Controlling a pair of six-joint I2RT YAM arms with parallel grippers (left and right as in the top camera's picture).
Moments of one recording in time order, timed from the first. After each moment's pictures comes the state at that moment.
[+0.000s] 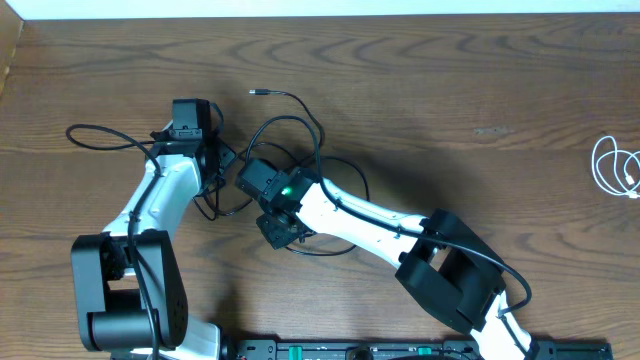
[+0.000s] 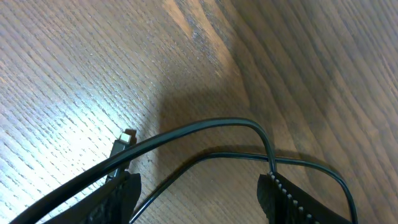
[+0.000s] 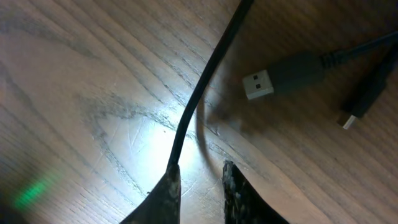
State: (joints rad) left arm 0.04 1.69 1.01 -0.51 -0.11 -0.80; right arm 1.00 2.15 1.63 -0.84 -0.12 0.40
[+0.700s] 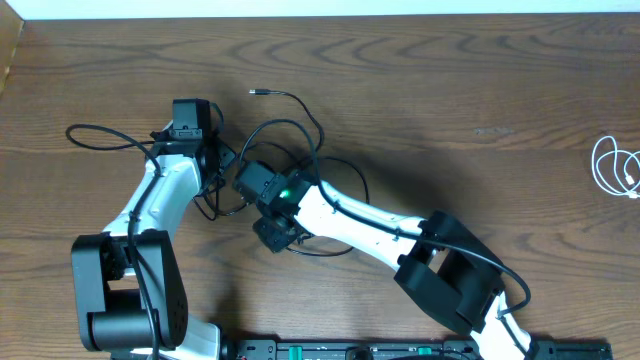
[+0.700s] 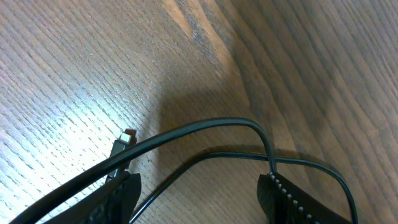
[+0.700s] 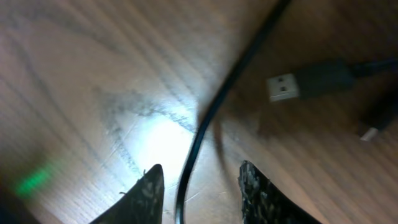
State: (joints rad) left arm 0.04 1.69 1.01 -0.51 -0.11 -0.80; right arm 1.01 2.15 1.63 -0.82 -0.15 0.31
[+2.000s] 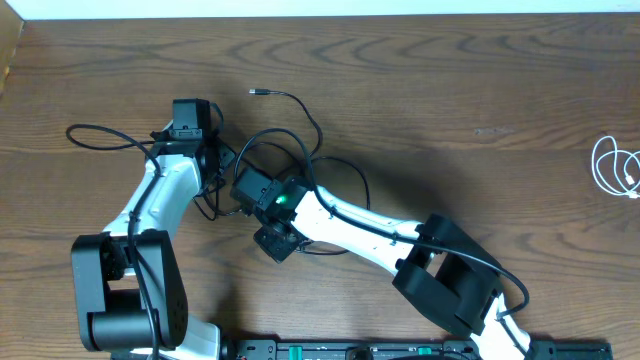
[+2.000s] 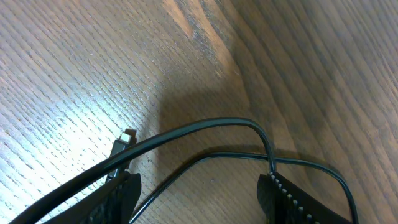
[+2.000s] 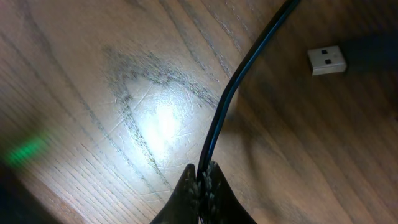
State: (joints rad) left arm 0.04 1.69 1.01 -0.51 -0.11 -0.80; right arm 1.03 2.15 1.63 -0.87 -0.16 0.25
